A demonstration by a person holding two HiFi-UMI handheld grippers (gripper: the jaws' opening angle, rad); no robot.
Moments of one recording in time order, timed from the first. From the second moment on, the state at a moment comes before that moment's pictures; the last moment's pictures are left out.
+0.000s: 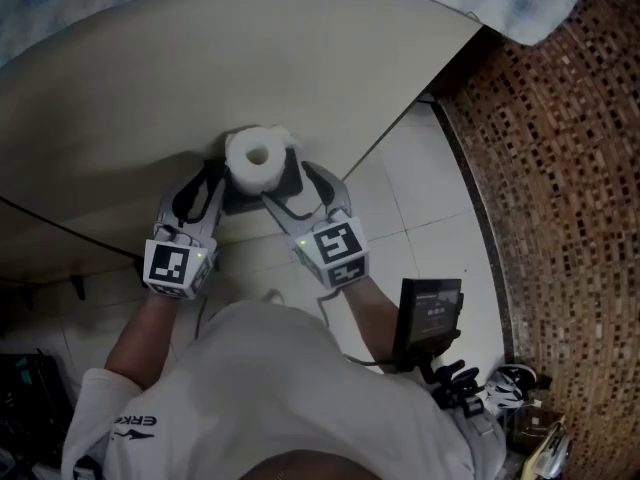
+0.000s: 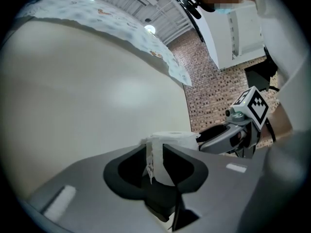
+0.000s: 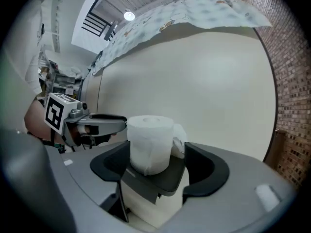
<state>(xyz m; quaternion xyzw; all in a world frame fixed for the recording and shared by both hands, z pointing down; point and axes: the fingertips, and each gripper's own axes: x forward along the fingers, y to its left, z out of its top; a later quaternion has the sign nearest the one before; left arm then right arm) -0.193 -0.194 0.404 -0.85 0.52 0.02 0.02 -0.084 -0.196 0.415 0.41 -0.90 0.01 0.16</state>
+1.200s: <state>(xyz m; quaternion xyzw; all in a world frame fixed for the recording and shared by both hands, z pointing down) -0.180 -0.190 0.391 -0.86 0.50 0.00 0.02 -0.101 -0.226 0.381 0.41 -0.90 -0.06 0.16</state>
